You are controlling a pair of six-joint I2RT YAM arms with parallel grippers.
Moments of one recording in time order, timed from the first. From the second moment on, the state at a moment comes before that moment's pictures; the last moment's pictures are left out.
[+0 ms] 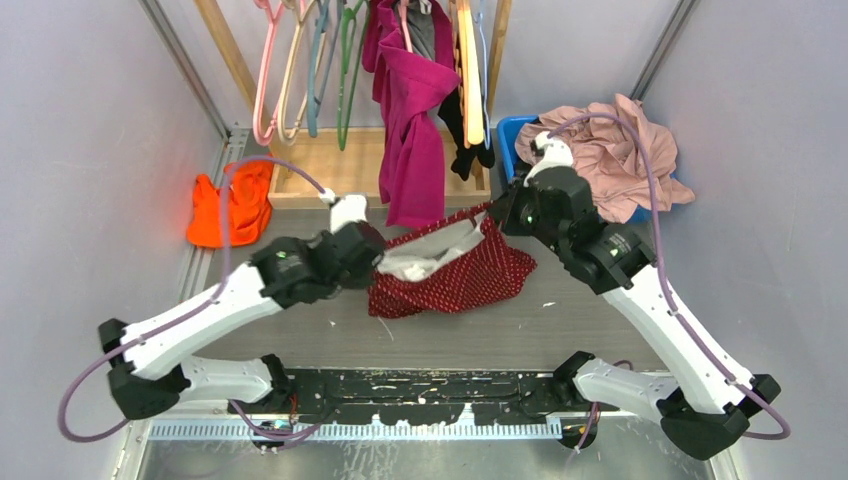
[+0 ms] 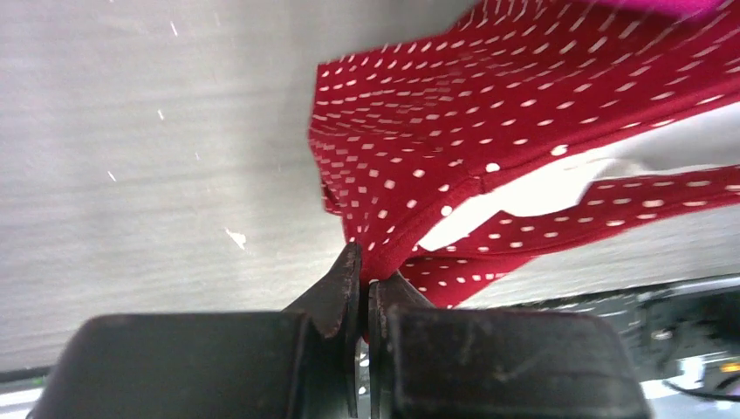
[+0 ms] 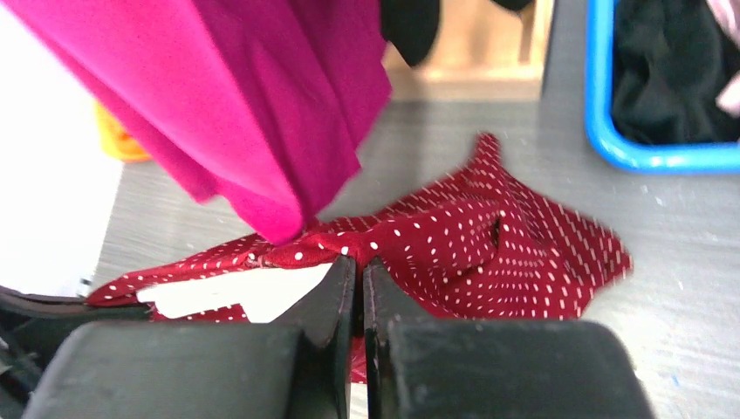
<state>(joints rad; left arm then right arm) -1.06 1.20 1.20 -1.03 -0.50 -0.85 0.63 1.02 1.25 -0.73 0.22 0.55</state>
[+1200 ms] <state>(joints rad) -1.40 1.14 0.85 -0.97 -0.33 -1.12 0.63 0.73 0.92 -0.86 0.03 0.62</state>
